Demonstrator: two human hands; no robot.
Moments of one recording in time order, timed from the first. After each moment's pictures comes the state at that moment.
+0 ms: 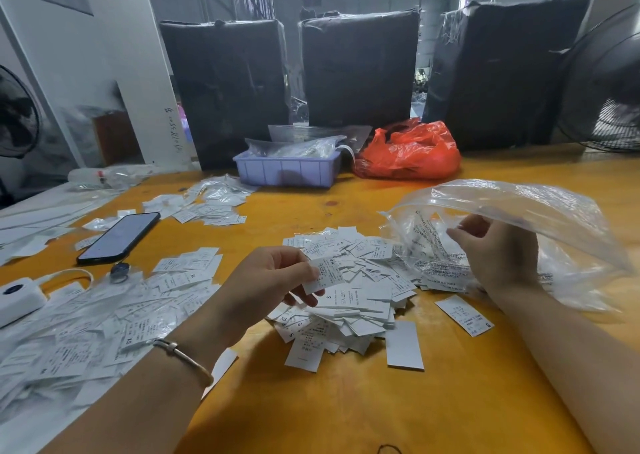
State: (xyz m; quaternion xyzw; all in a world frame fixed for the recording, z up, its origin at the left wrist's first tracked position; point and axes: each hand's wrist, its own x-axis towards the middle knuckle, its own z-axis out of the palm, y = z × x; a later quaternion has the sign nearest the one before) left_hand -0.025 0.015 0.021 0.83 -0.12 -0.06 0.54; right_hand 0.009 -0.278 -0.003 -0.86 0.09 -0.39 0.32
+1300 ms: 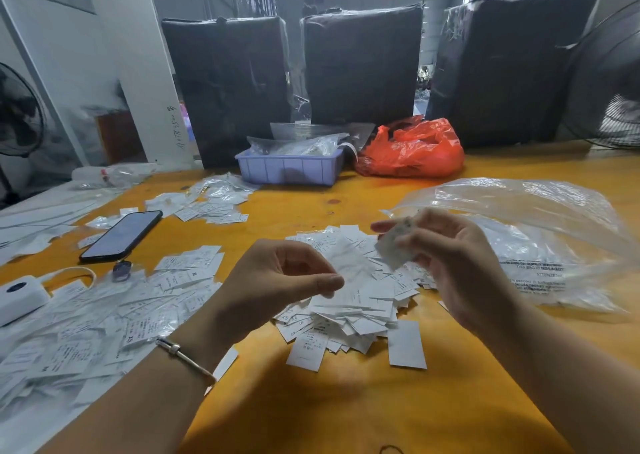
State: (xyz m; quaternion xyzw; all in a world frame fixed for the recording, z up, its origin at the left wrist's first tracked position) left_hand -0.036 0.013 0.027 0.80 -0.25 0.00 0.54; right_hand -0.043 -0.211 0.027 -0.65 -0.15 -0.10 0.73
